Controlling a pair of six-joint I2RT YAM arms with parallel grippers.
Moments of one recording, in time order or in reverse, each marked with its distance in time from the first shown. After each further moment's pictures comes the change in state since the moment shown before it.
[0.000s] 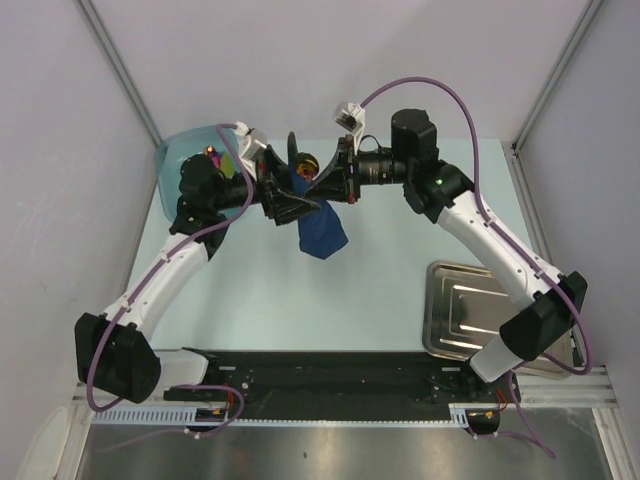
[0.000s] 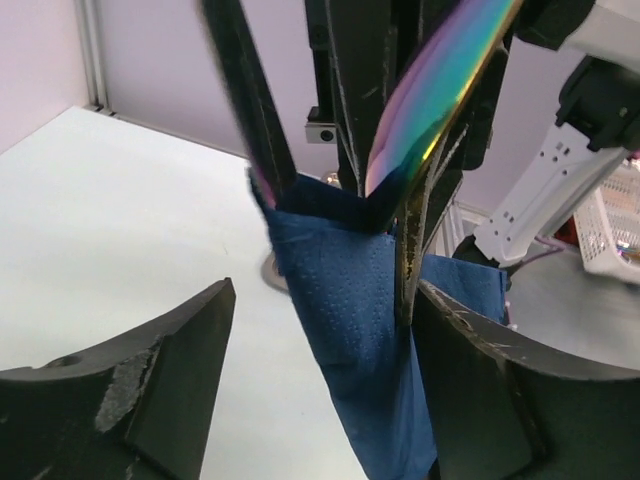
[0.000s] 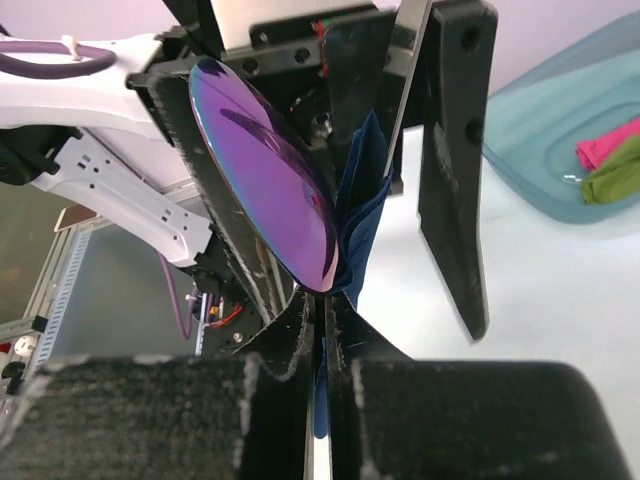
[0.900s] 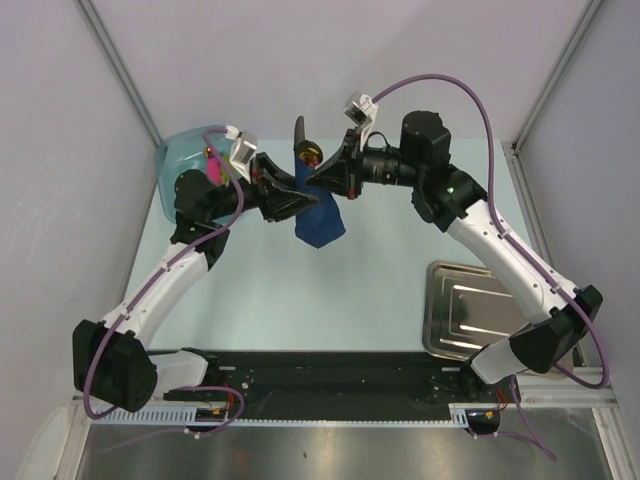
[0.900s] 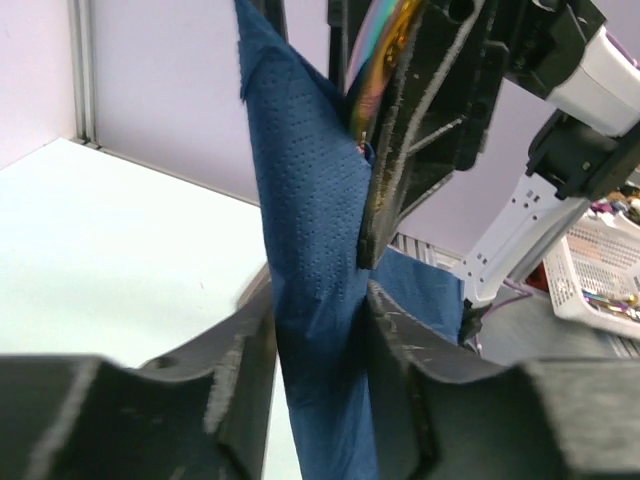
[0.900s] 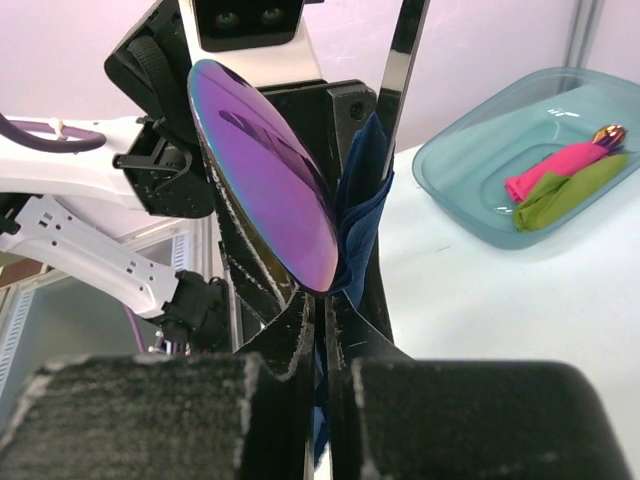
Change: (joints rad) left arm -0.025 -0.048 -0.088 0.225 -0.059 -0.214; right arm 0.047 -0.079 -0.009 0.034 0.186 0.019
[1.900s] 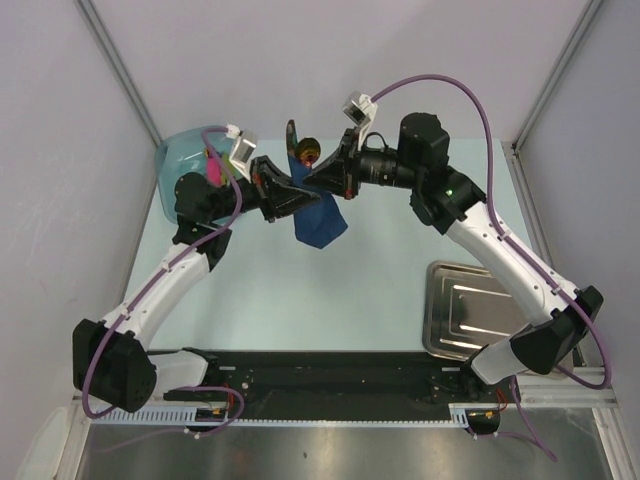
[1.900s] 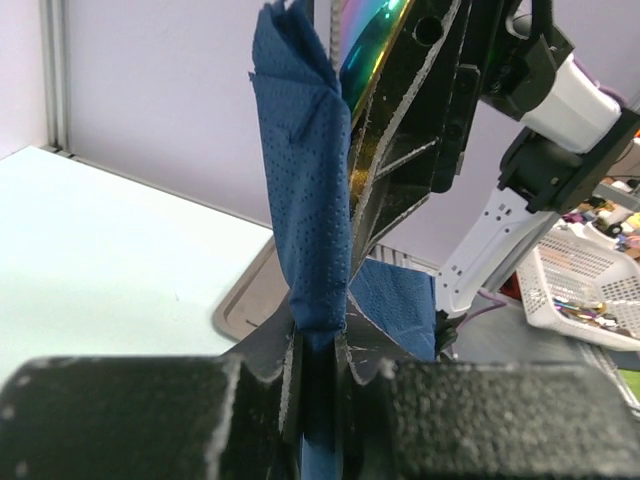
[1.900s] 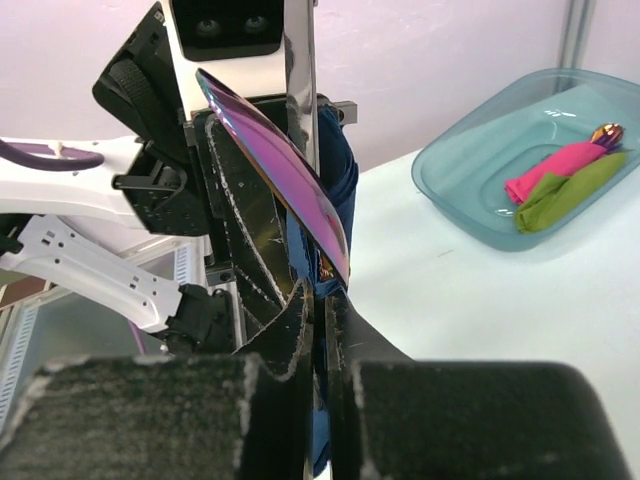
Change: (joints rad) left arm -0.018 -0.003 -0.002 0.058 -0.011 -0.084; right arm 0.019 -0.011 -0.003 0.008 0.069 0.027
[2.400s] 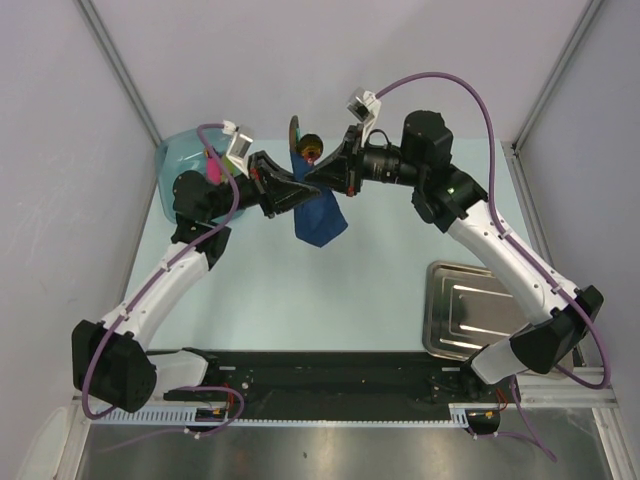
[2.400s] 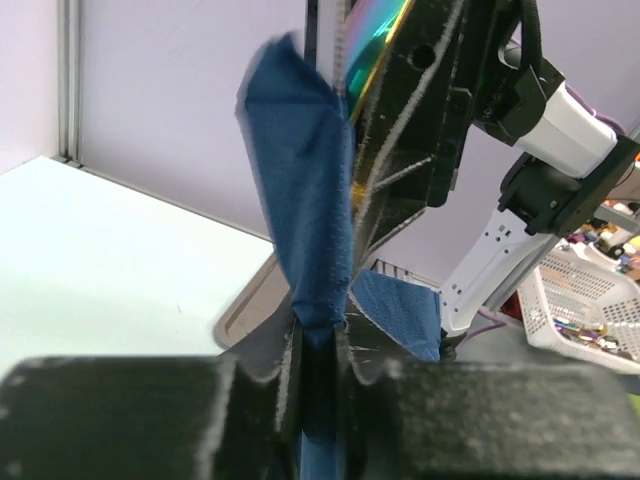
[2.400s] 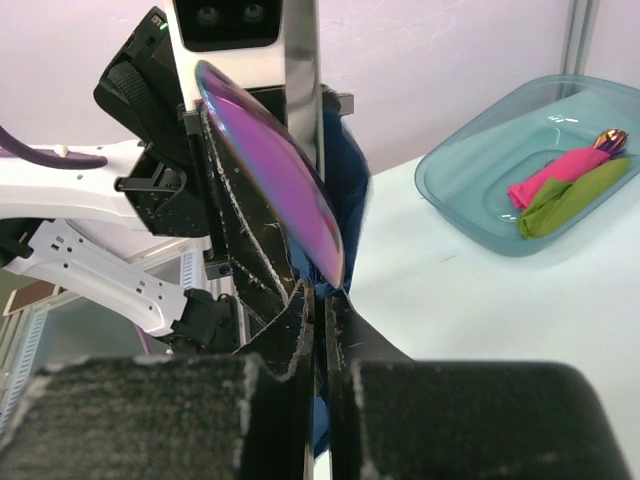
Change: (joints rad) left arm 0.004 0.002 0.018 -0.002 -0.042 -0.031; right arm -0.011 0.000 0.000 0.027 -0.031 0.030
